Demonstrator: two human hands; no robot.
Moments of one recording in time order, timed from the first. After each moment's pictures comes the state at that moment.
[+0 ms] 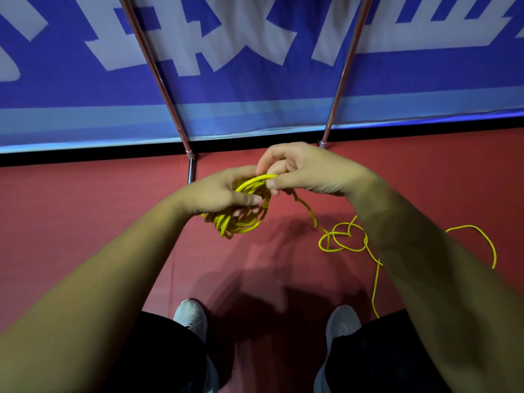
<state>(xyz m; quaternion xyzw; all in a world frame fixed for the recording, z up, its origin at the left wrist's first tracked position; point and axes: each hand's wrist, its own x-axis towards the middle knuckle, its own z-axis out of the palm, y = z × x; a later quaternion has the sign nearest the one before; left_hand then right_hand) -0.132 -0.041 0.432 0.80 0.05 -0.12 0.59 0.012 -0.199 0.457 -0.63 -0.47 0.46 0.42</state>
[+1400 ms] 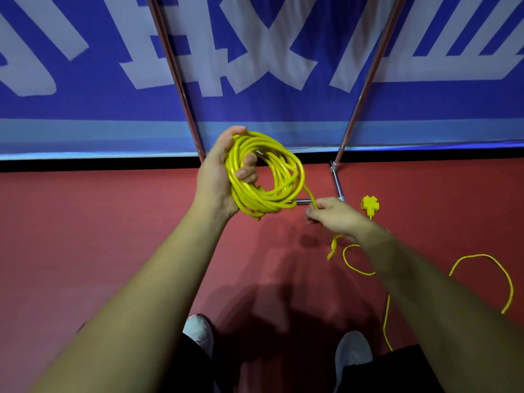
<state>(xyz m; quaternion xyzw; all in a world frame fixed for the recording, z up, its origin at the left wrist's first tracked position) -0.110 -0.021 0.457 0.30 0.14 0.21 0.92 0.038 -0.204 0.351 -0.82 -0.25 0.36 0.37</state>
